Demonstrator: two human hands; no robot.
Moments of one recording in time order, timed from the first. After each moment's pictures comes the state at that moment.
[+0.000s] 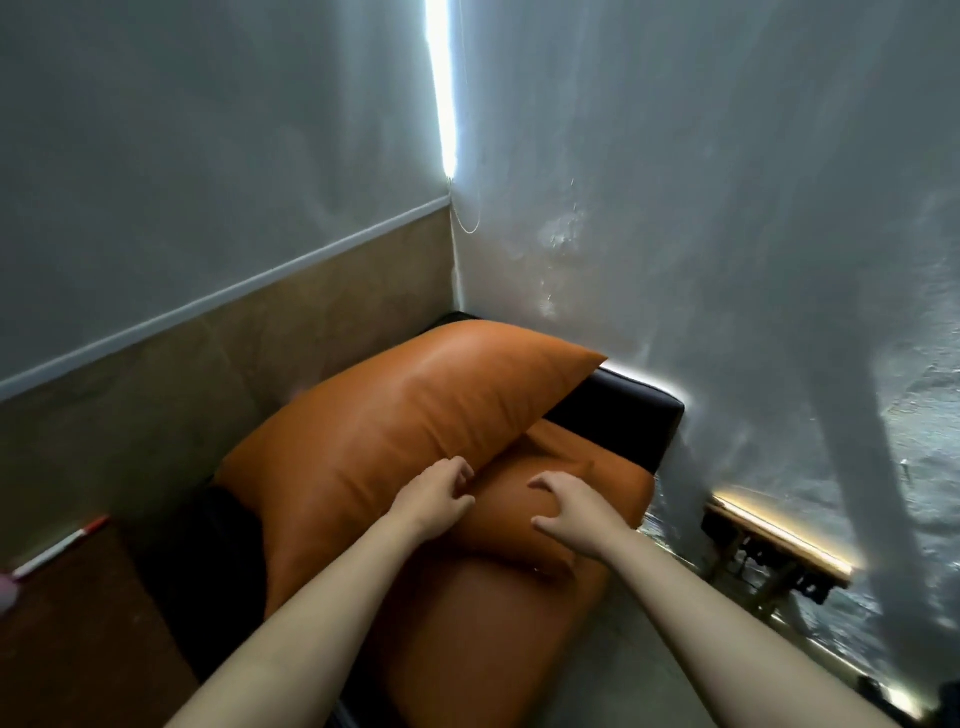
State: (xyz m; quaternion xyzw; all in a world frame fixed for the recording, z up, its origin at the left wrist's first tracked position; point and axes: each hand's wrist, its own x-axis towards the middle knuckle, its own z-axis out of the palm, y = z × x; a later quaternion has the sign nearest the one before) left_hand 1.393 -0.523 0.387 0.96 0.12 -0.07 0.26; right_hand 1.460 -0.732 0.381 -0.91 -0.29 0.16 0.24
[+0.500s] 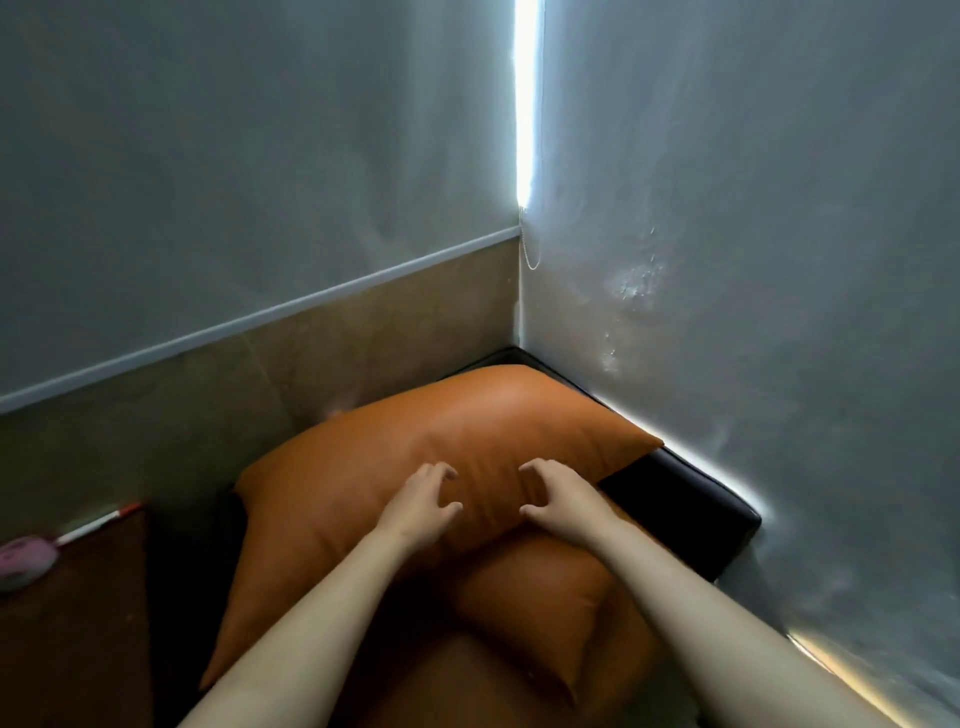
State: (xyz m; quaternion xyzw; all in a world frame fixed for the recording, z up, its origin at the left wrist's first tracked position) left_hand 1.499 -0.506 0.400 0.92 0.29 0.01 0.28; right_hand 1.639 -0.675 0.411 -0.86 -0.42 0.19 0.23
